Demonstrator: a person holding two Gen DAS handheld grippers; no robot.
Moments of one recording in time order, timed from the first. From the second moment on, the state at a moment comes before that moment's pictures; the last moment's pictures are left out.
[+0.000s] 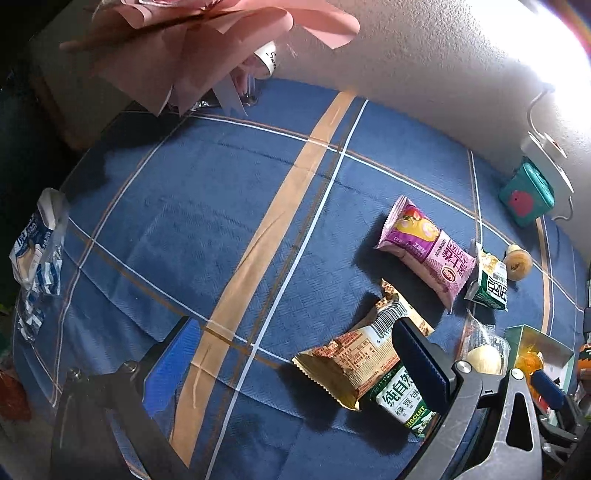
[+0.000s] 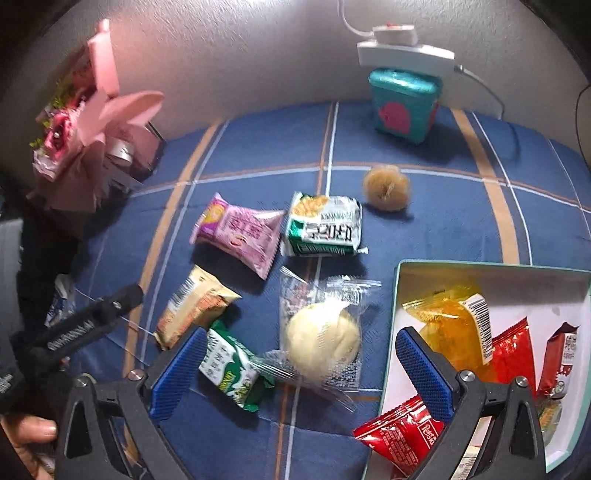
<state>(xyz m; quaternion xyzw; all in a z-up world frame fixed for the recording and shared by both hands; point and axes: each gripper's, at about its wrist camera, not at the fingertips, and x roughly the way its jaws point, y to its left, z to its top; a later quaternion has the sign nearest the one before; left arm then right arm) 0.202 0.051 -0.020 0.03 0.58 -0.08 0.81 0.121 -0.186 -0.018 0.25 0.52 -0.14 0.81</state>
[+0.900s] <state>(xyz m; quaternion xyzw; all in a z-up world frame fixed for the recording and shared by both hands) 0.191 -0.015 -0.080 0.08 0.61 -0.13 0.78 0.134 -0.184 -0.073 0.25 0.56 -0.13 0.78</state>
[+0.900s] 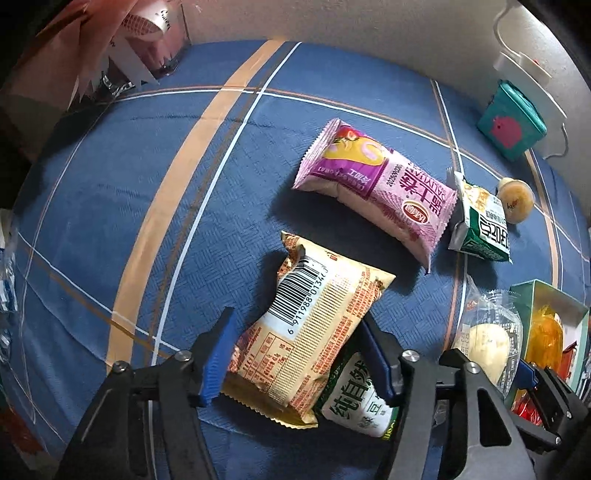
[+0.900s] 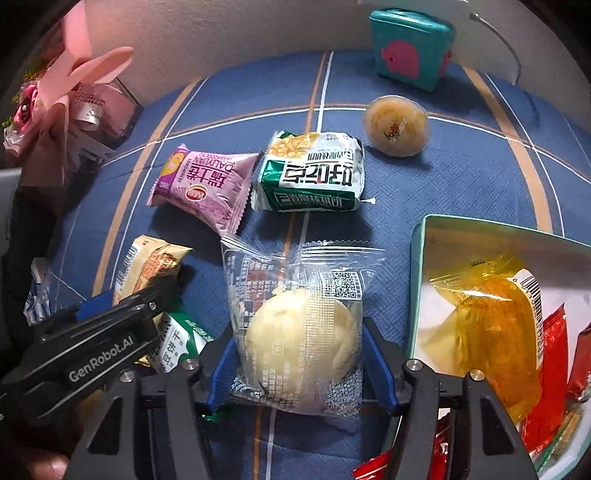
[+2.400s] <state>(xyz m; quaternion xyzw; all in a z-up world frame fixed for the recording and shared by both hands) 0.132 -0.061 0.060 0.04 0.50 -0.24 0.83 0.043 -0.255 0.012 0.27 0.49 -0.25 0.79</state>
